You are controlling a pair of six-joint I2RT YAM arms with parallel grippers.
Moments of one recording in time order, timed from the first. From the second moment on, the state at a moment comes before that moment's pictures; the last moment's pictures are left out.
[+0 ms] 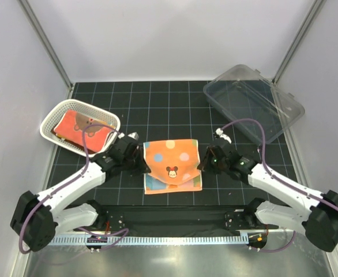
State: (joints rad) left arm -0.65 1.11 0.67 -0.50 0.09 -0.86; right arm 0.71 1.06 0.64 -0.45 0.05 0.90
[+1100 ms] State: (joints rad) left arm -0.70 0.91 0.40 -0.48 0.17 -0.92; right arm 0.71 1.00 0.50 -0.45 0.07 0.90
